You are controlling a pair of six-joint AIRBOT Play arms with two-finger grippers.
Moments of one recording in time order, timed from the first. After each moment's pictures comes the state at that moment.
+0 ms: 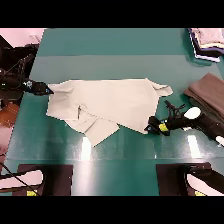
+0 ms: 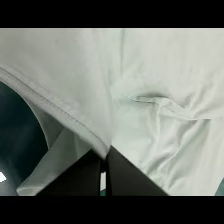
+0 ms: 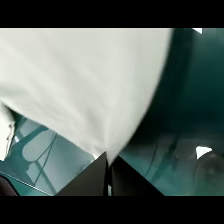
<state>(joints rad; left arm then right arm) 0.28 -1.40 1.26 0.93 -1.31 -0.97 0.12 -1.10 0.55 -0.82 1.01 1.64</state>
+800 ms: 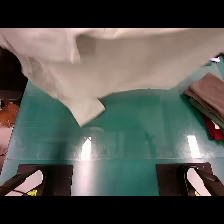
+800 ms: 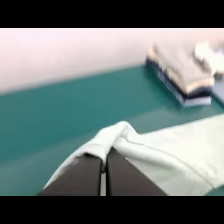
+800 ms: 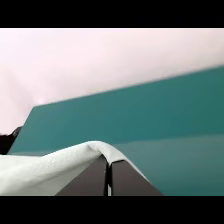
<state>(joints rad) 0.28 -1.08 2.10 0.68 -1.26 -1.30 -0.42 -0.81 1.63 -0.81 1.15 1.50</state>
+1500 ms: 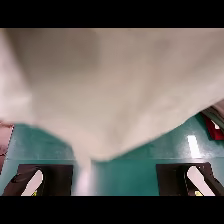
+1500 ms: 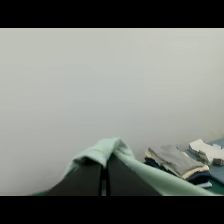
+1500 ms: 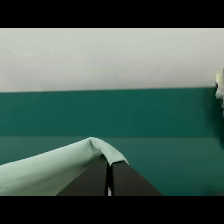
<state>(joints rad) 0.28 -0.81 2.05 0.70 -1.12 -1.36 -0.64 -0.91 2.04 -0.82 1.52 1.50</state>
